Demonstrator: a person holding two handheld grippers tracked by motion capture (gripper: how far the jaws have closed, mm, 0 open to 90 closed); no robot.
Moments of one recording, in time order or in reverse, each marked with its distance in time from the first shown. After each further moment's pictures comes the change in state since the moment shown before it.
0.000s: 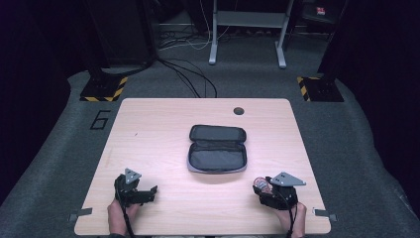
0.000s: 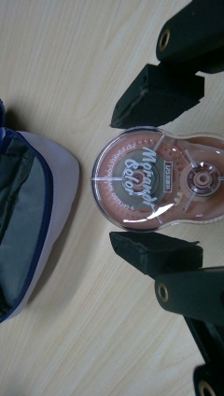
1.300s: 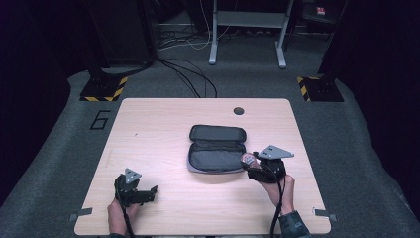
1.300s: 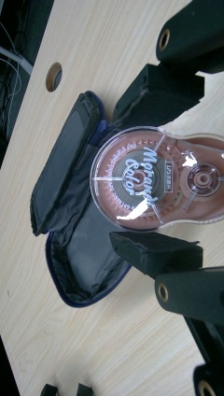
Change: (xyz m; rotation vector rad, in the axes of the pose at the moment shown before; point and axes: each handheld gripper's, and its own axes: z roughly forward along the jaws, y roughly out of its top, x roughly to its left) left arm 0.001 0.000 -0.001 0.014 -0.012 0.002; right arm 0.001 0.081 0.022 -0.075 0.047 -0.060
